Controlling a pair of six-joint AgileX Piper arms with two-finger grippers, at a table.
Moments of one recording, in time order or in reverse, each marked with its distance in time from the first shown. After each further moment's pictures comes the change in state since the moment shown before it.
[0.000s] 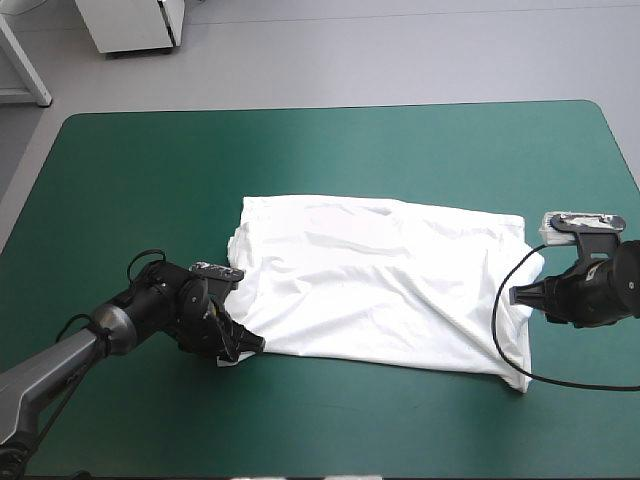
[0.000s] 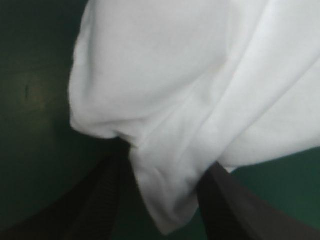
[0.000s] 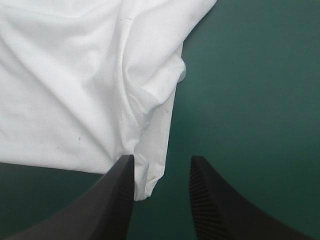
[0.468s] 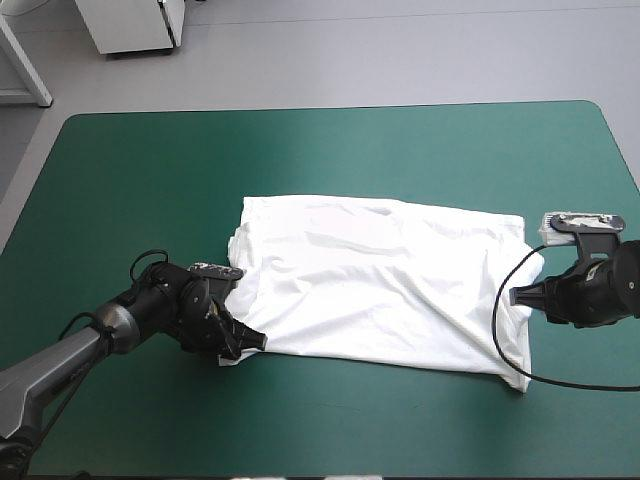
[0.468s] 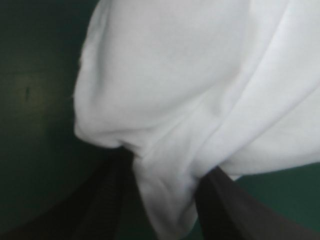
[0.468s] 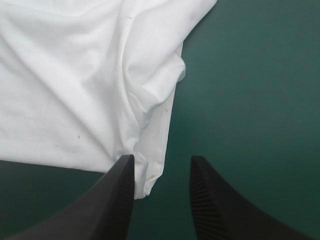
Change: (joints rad) left arm 0.000 0.040 0.010 -0.006 -0.026 -0.042; right arm -0.001 0.000 0.000 0.000 0.000 -0.011
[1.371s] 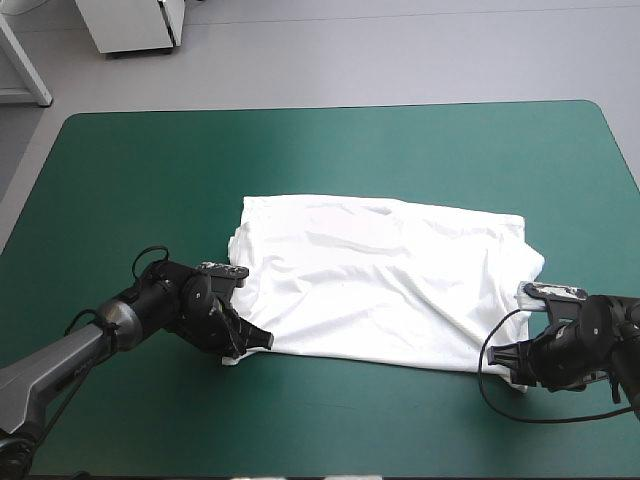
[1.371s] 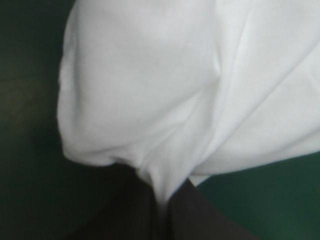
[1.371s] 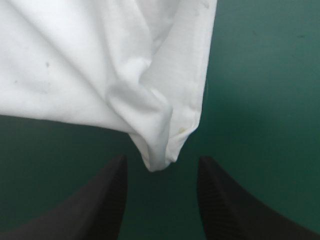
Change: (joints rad) left arm 0.000 0.014 -0.008 -0.069 -0.012 0.056; right arm 0.000 -0.007 0.395 0.118 -0.163 -0.001
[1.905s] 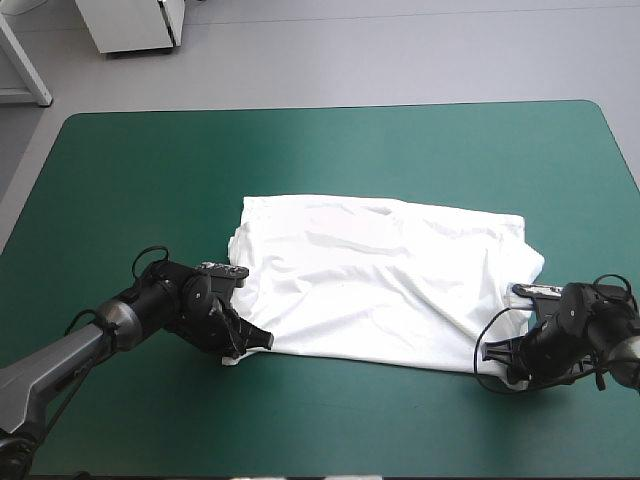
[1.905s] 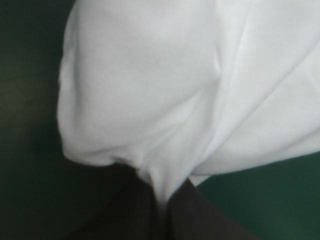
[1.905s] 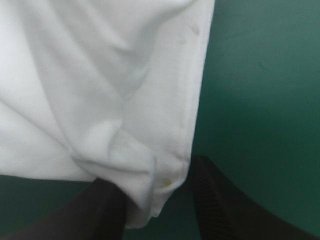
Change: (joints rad) left arm 0.000 0.000 0.000 0.000 0.000 0.000; right arm 0.000 0.197 0.022 -0.028 -0.120 -0.009
